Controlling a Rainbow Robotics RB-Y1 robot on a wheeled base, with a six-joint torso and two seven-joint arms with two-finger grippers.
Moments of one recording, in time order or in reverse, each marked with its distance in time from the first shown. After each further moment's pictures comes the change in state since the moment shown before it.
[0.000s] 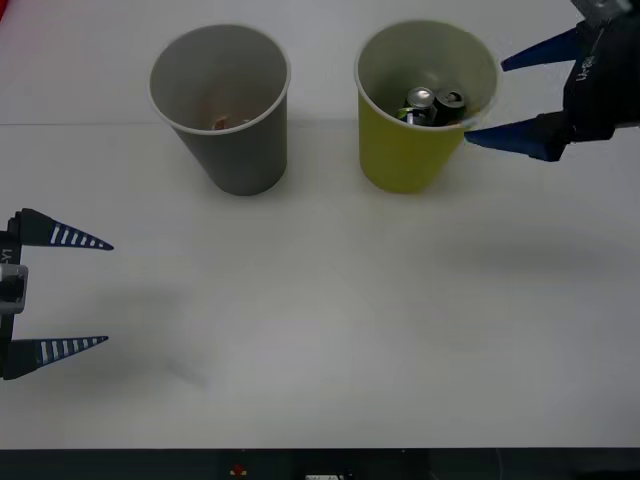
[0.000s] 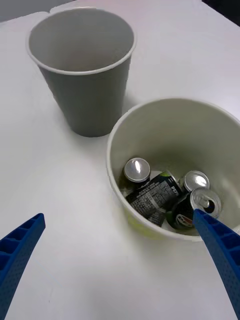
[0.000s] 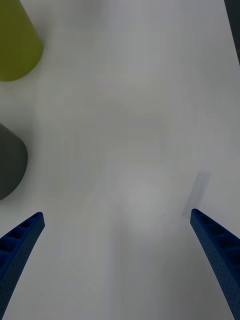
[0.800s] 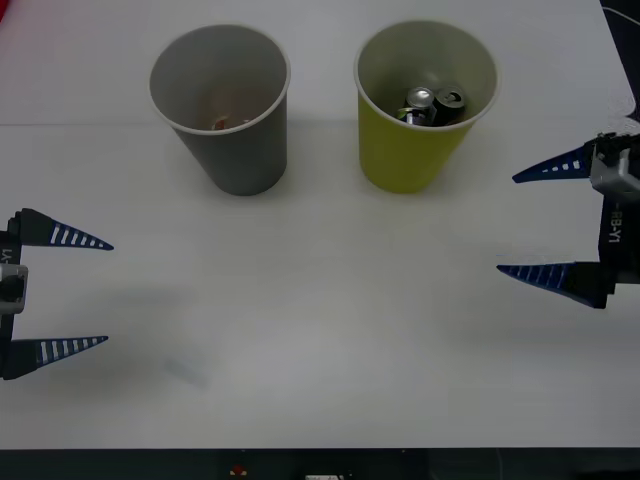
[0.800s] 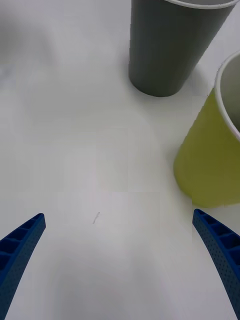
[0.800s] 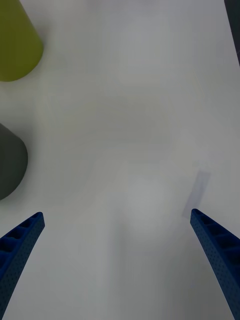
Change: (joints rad) right arm 0.433 -0.003 -0.117 -0.230 -0.151 0.000 0.337; left arm 0.000 0.000 0.000 0.000 0.000 0.000 0.000
